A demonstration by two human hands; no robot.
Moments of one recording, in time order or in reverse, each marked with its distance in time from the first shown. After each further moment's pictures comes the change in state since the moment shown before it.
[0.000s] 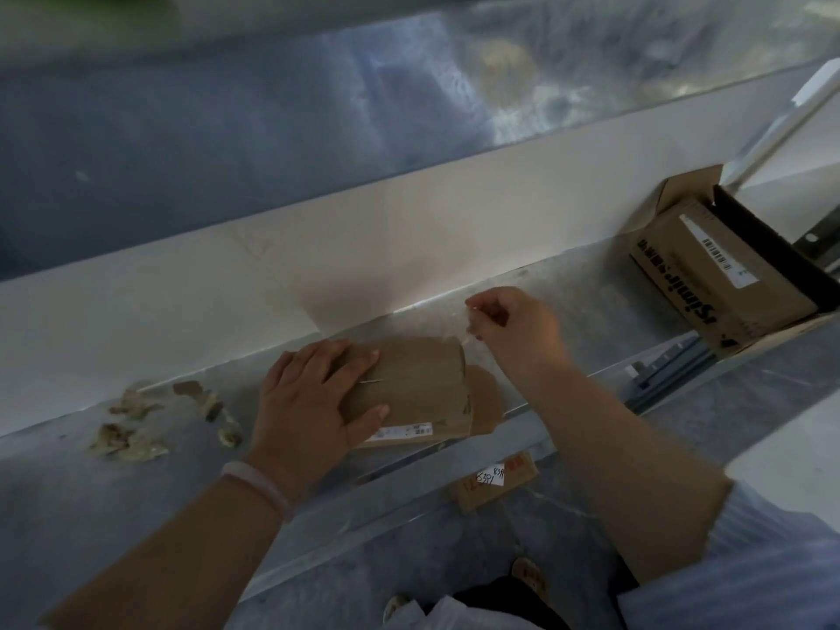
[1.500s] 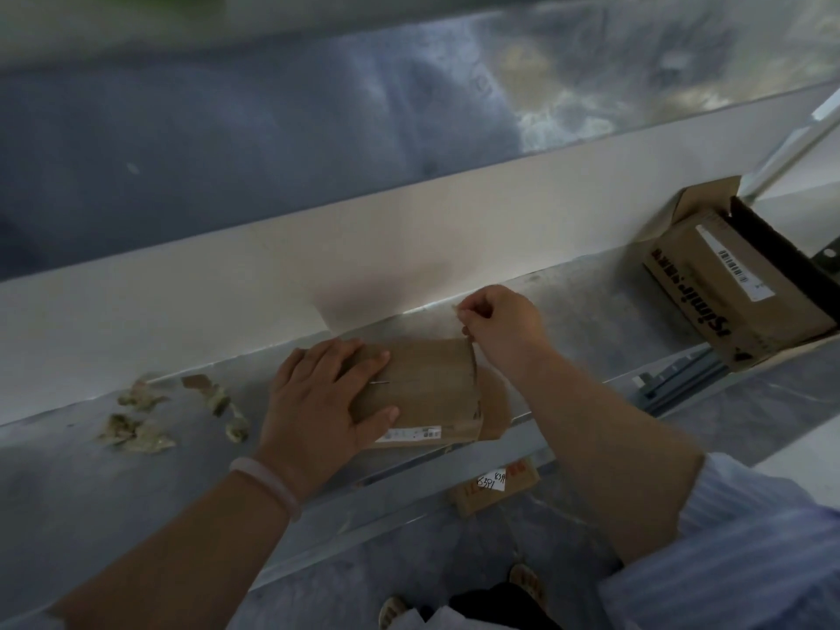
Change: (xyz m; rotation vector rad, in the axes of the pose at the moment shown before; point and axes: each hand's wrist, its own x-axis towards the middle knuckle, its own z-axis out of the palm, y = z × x) left_hand 0.000 0.000 -0.002 0.000 -0.056 -0.018; right_hand 0.024 -0.010 0.024 -0.036 -0.059 0.106
